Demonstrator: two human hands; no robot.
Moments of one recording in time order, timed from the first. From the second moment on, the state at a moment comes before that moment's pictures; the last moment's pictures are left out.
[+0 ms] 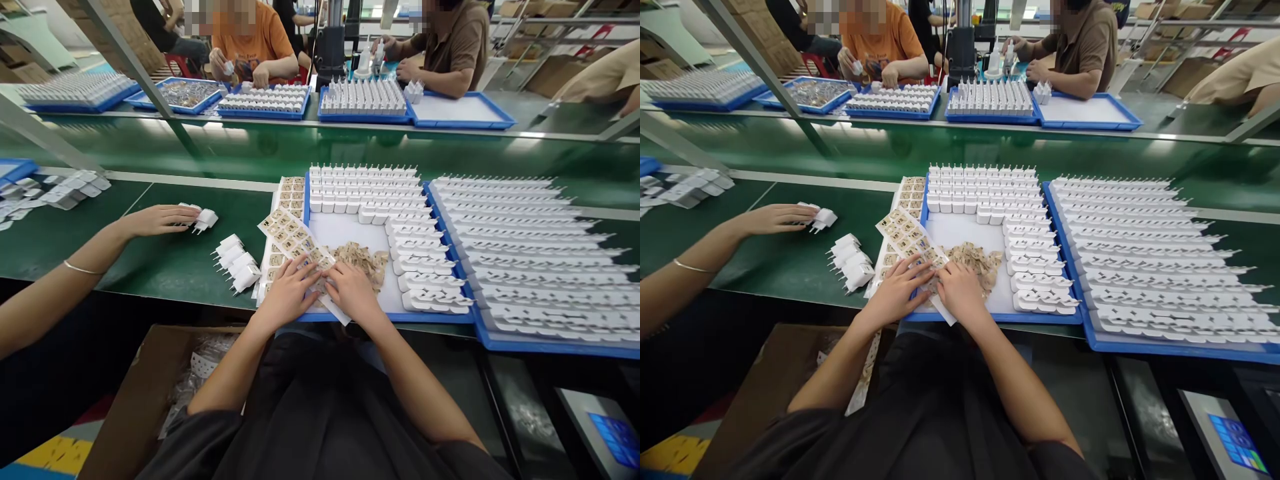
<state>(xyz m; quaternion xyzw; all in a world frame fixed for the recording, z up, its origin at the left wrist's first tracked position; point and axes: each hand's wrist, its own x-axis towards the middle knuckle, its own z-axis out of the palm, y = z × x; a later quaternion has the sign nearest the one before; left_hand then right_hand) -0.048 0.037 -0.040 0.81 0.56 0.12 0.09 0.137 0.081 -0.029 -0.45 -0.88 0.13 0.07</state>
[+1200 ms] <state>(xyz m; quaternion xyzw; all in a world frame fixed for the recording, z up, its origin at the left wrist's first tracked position) -0.204 0.048 -0.042 0.66 0.73 0.06 0.15 0.194 0.072 -0.038 -0.38 -0.80 0.32 0.33</state>
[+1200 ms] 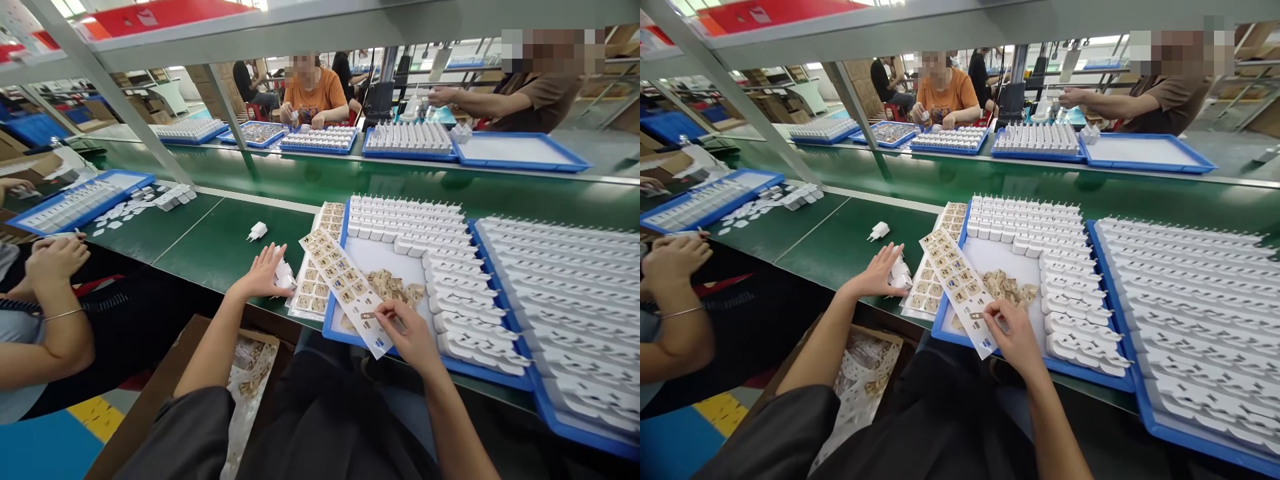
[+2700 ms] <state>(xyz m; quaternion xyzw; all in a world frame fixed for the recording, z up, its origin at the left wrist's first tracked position) -0.394 0.148 -0.036 0.36 0.90 0.24 -0.07 0.182 0.074 -0.035 -0.43 -0.79 0.26 0.35</state>
